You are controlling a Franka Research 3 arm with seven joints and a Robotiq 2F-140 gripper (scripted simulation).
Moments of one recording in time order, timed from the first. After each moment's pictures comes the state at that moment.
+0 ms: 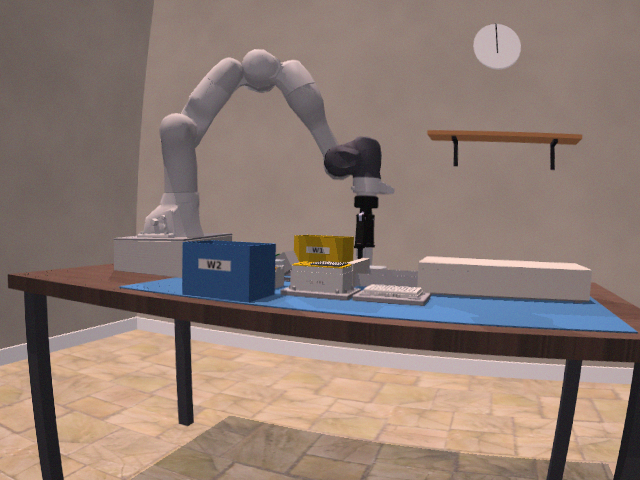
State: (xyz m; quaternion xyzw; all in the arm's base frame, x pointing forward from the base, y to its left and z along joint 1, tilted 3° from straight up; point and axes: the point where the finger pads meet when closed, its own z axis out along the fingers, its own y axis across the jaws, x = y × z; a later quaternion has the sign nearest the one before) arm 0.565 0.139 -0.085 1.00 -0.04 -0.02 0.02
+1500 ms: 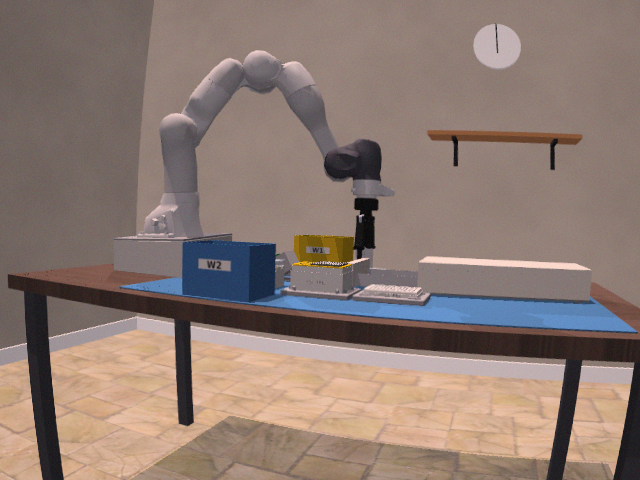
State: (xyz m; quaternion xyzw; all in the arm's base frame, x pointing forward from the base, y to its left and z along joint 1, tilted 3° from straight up) arm 0.565 0.139 -0.093 1.00 -0.04 -0.02 0.02
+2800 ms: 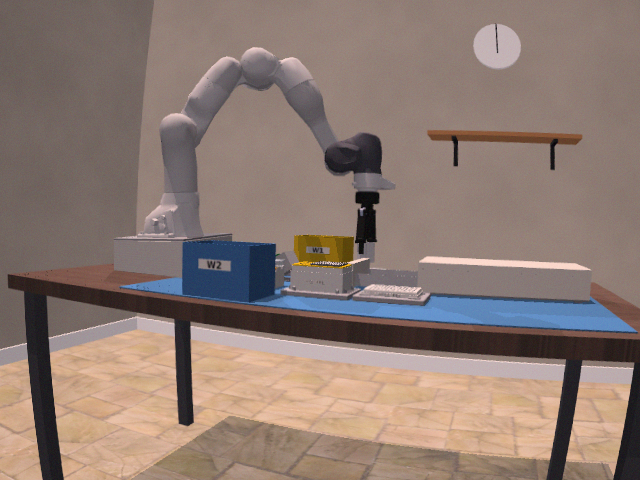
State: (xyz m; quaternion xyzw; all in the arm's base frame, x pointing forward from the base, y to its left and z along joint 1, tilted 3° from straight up) arm 0.571 0.141 -0.072 1.00 -0.04 -0.01 0.02
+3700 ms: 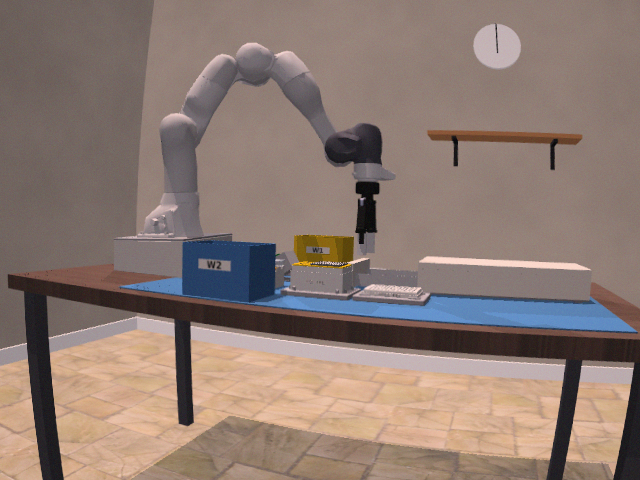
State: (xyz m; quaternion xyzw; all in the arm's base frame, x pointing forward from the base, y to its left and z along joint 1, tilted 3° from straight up) arm 0.572 0.141 -0.042 1.00 -0.04 -0.02 0.02
